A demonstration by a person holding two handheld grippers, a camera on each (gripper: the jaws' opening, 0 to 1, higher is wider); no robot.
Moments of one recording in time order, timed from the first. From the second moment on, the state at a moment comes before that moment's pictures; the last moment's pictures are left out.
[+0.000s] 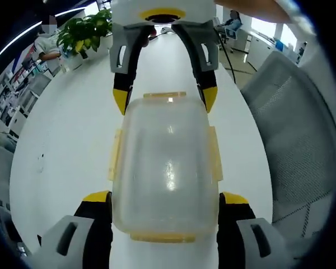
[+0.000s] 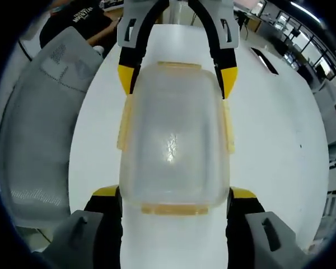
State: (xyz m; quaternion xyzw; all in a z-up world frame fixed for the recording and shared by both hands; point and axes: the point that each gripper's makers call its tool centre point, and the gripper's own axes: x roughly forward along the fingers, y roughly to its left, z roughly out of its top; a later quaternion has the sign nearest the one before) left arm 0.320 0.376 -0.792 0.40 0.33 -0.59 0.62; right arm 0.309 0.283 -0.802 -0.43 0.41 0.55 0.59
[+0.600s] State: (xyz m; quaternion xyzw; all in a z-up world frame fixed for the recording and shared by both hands) left arm 0.368 0.370 -0.793 0.40 0.33 -0.59 0.62; right arm 0.358 0.278 -0.803 -0.42 0.40 0.55 0.60
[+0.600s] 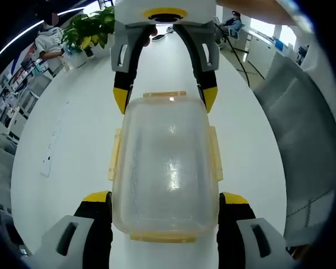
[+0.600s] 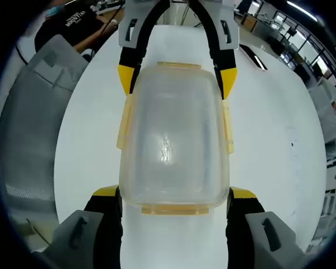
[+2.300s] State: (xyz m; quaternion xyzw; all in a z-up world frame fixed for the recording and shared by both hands) left arm 0.348 0.386 -0.735 0.25 0.25 -0.51 0.78; right arm 0.345 0.269 -0.750 -0.31 0.35 0.48 0.75
